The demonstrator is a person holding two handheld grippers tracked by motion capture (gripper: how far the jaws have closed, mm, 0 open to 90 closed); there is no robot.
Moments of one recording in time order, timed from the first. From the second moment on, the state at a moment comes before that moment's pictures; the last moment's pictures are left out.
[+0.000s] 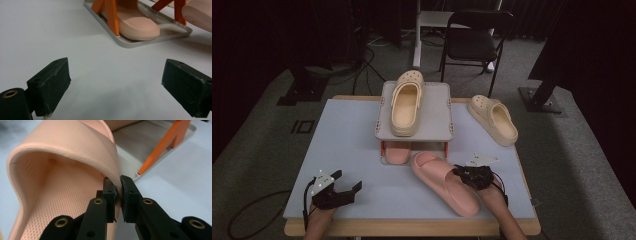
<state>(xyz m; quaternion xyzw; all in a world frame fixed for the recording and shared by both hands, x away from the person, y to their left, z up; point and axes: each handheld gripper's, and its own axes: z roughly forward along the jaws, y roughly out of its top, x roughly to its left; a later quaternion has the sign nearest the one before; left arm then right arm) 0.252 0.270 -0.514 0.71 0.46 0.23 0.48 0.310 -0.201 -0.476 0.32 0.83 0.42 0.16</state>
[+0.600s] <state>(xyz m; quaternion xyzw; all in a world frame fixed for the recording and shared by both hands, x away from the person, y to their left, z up) 0.265 0.256 -0.512 0.72 0.44 0.22 0.49 0.306 -0.191 -0.477 0.40 0.80 0.40 0.19</state>
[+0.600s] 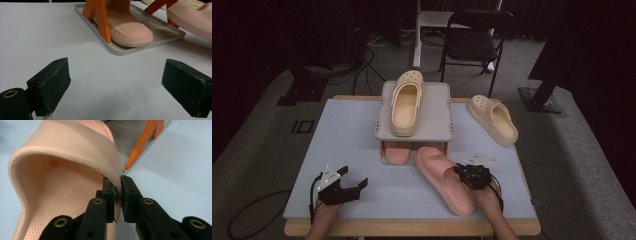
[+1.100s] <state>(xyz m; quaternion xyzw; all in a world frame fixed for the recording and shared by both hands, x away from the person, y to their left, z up) 0.272 0.250 -0.512 0.72 0.43 0.22 0.49 0.314 -0.166 -0.475 0.47 0.76 0.40 0.20</state>
